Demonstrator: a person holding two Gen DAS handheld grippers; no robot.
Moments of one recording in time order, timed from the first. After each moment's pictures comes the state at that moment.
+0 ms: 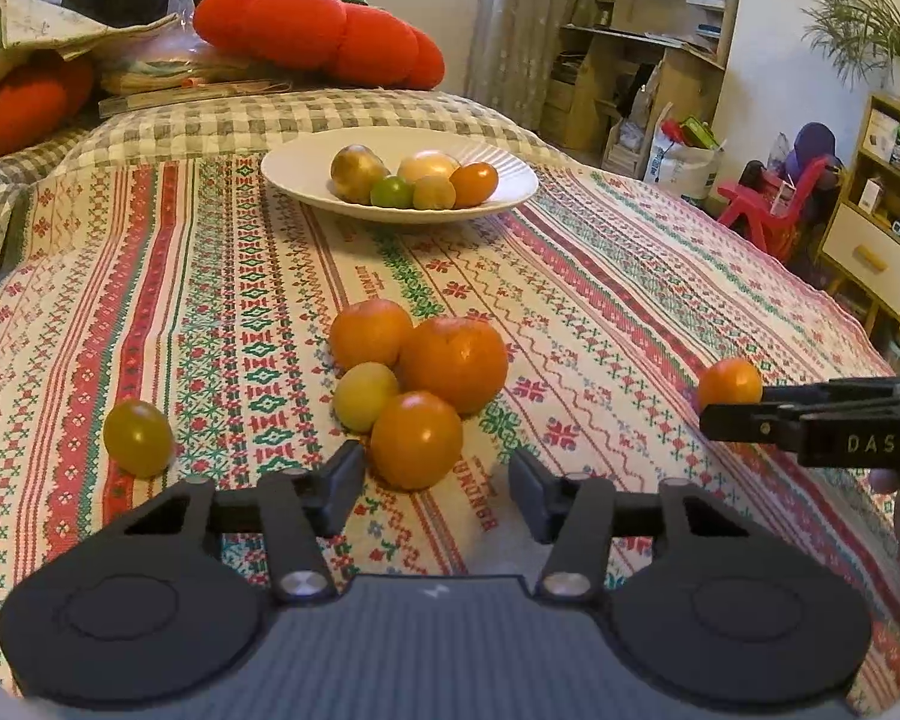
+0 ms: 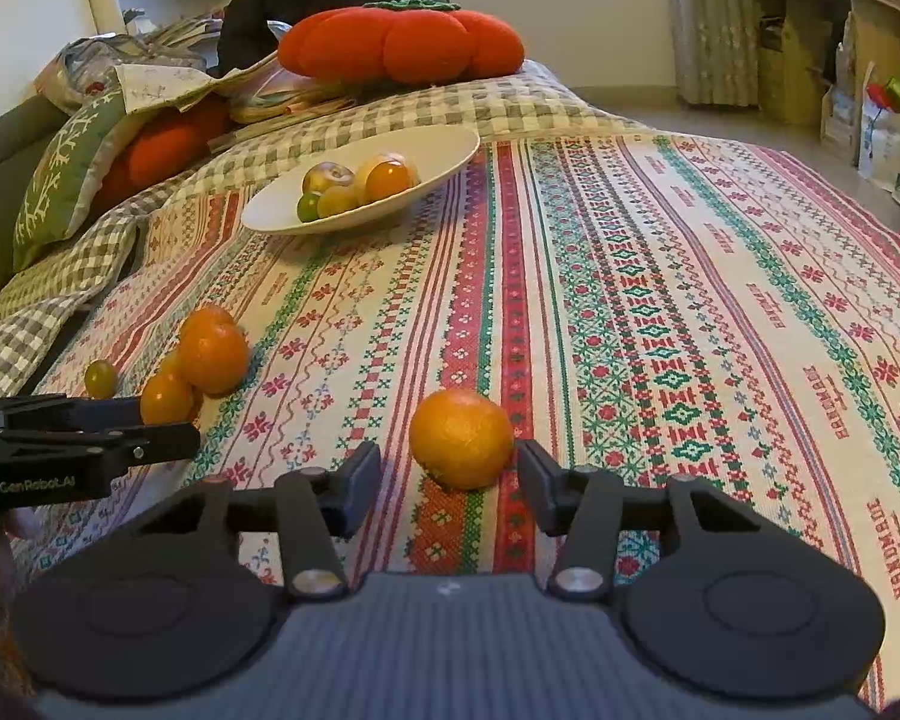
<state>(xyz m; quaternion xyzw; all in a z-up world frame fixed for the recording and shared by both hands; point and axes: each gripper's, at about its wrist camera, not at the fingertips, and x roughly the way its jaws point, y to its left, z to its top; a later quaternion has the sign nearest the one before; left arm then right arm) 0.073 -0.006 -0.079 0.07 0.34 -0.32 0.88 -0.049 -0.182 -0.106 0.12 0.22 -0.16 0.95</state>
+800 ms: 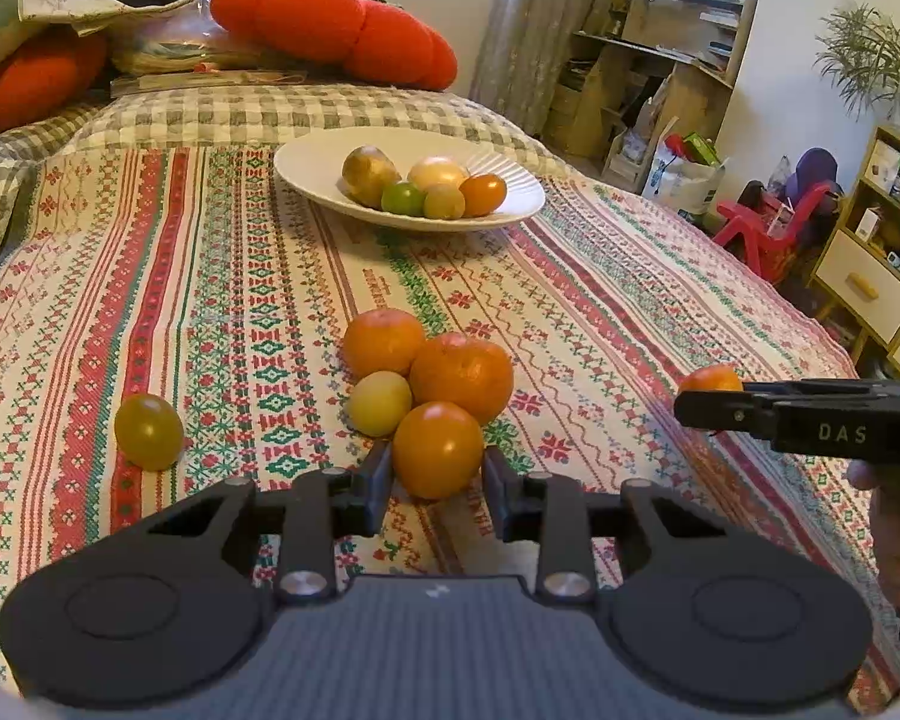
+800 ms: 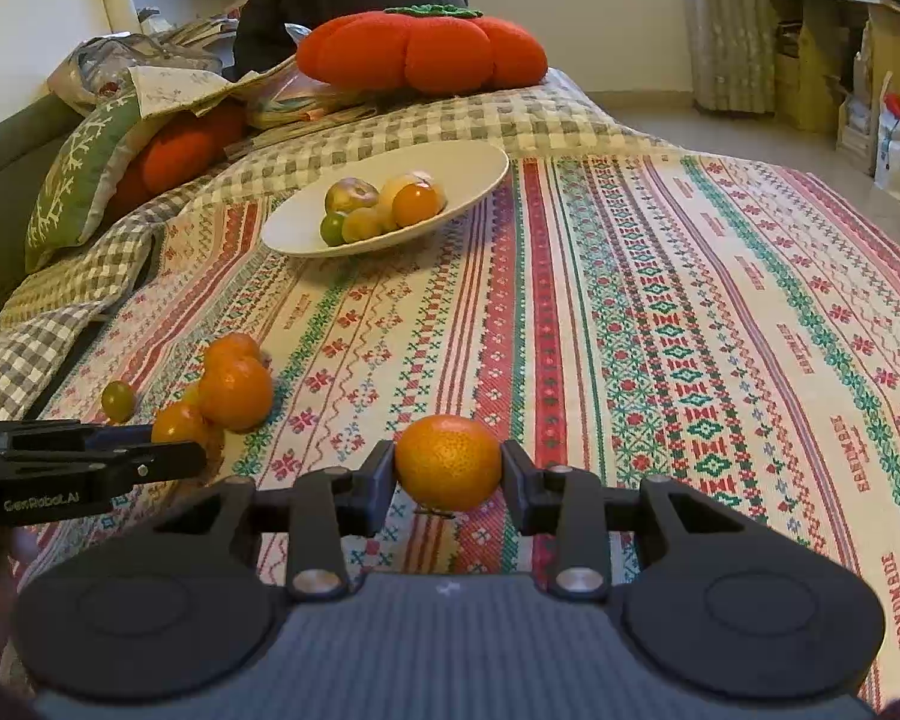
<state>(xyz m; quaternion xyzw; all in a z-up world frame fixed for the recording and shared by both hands) 0.075 0.004 -0.070 0.04 0.35 -0.32 0.88 -0.036 -0.181 -0.088 0.12 0.22 -0.14 0.96</state>
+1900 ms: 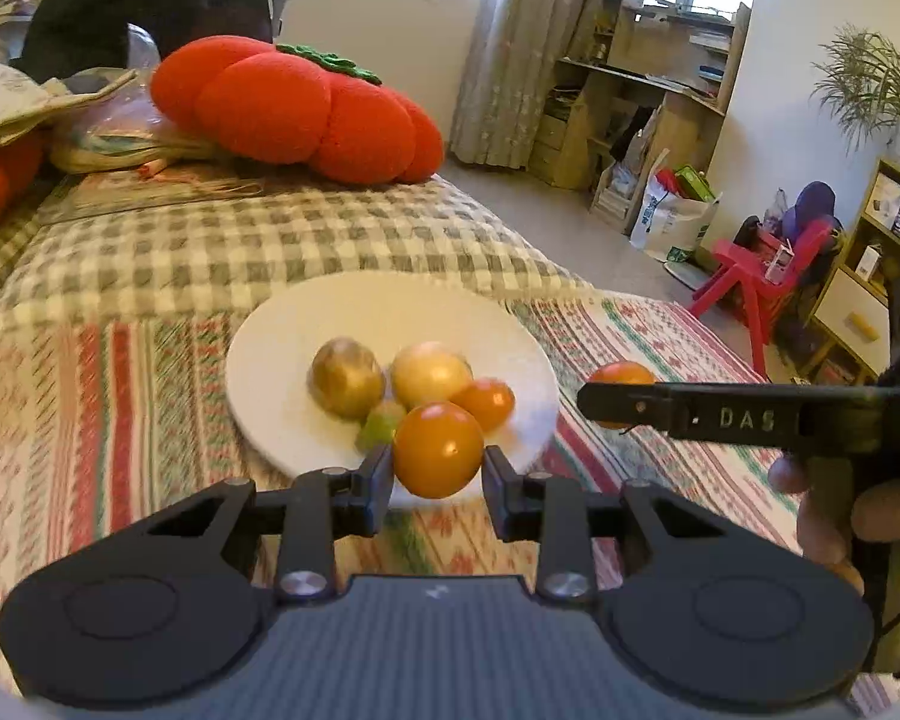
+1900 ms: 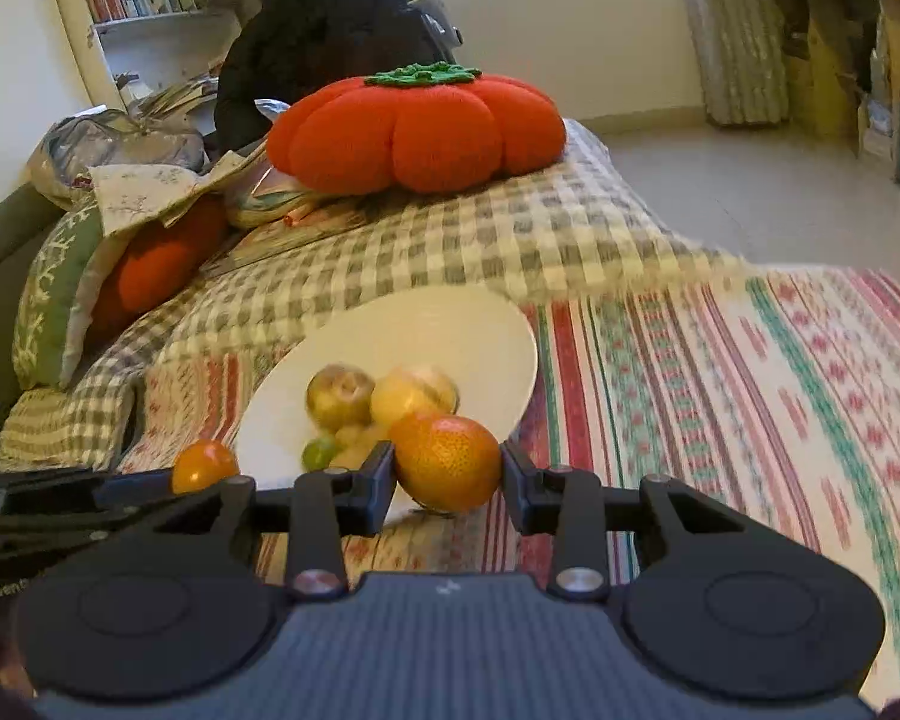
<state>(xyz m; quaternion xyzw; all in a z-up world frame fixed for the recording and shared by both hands) 0.189 -0.065 -0.003 0.05 0.33 -0.34 0.88 0.070 -0.245 -0.009 0.15 0.19 -0.12 0.96</state>
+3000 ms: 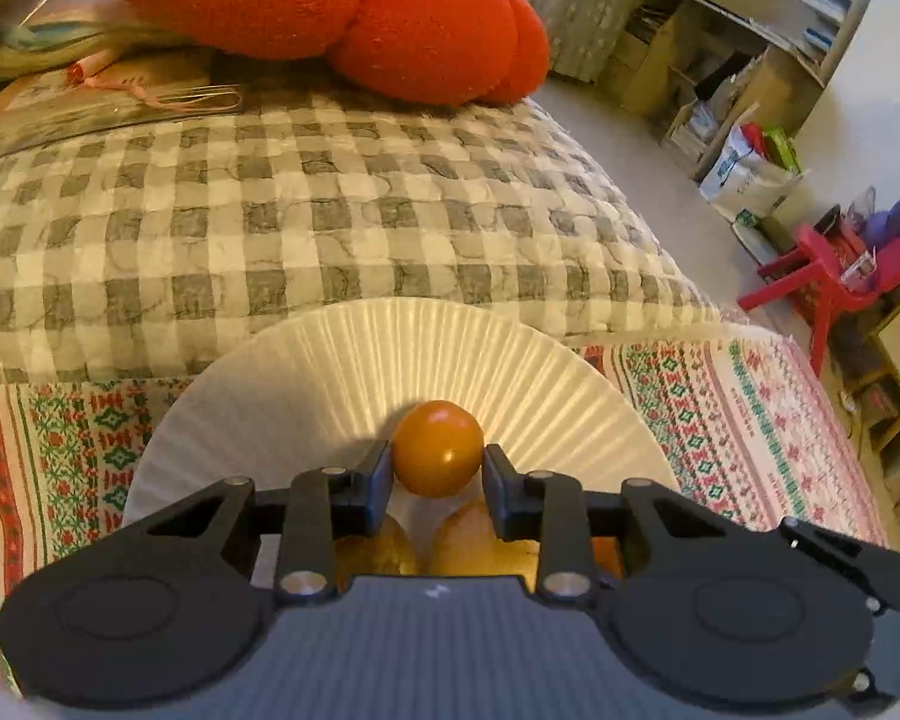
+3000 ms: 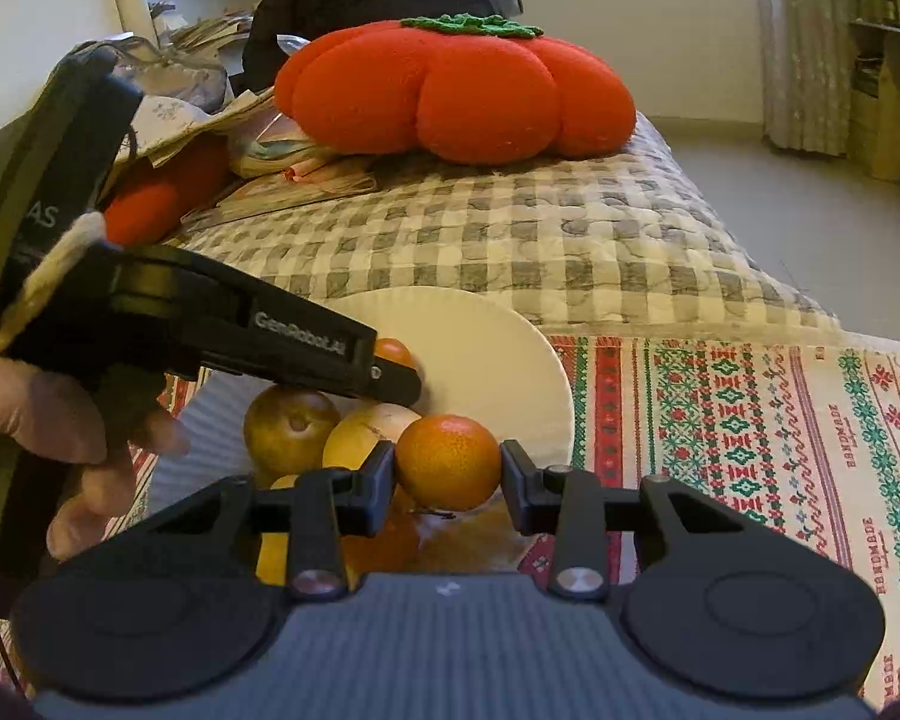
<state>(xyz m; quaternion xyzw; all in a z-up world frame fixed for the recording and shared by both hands) 0.339 -0.148 -0.036 0.03 0.46 -0.29 0.84 0.145 -0.267 -0.015 0.09 0.22 -0.09 0.97</state>
